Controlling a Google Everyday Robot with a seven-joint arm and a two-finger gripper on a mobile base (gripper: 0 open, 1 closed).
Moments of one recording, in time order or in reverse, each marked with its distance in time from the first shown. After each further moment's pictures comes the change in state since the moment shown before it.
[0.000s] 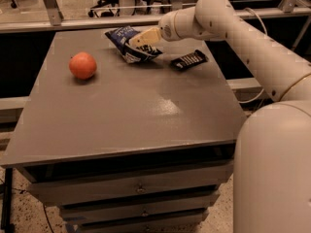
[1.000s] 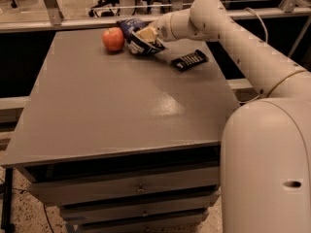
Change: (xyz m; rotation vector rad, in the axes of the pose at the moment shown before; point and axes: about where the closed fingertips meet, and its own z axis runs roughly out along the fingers) arm 0.006 -0.011 0.021 0.006 0.003 0.019
